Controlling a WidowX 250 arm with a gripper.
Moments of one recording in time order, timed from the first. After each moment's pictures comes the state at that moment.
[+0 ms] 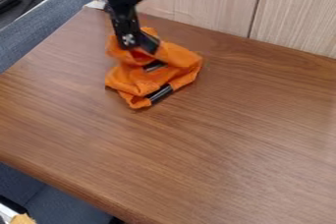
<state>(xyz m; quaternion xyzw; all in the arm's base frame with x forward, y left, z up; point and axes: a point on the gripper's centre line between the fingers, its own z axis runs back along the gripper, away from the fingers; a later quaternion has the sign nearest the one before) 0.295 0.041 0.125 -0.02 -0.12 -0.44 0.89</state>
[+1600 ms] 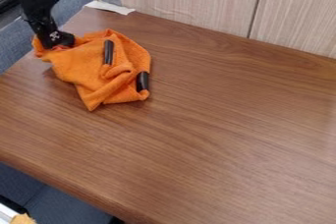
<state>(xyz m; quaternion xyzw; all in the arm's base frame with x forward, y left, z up) 0.301 0.193 0.074 0.01 -0.12 -0.23 0.97</state>
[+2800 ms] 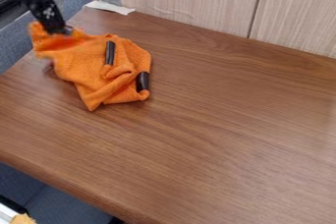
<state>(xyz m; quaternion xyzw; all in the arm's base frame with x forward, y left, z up) 0.293 0.177 0.124 0.01 -0.17 -0.24 0.96</state>
